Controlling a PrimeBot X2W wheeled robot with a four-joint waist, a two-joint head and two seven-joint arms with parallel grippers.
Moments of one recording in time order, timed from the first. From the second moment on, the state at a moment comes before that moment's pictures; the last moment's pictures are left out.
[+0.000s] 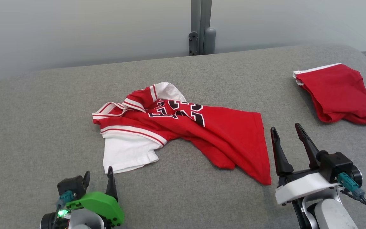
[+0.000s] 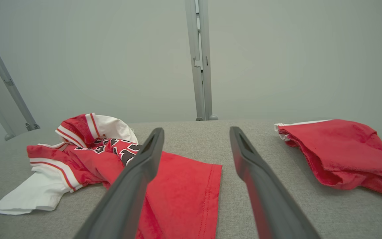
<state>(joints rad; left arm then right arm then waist) -0.12 0.05 -0.13 0.47 -0.33 0.05 -0.10 -0.09 -0.05 0.06 0.16 0.14 0.13 -0.26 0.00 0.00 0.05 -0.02</state>
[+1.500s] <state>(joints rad) -0.20 0.06 -0.10 0.52 -0.48 0.04 -0.24 -0.07 -0.05 0.14 0.53 0.31 0.13 -0.26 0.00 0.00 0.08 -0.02</state>
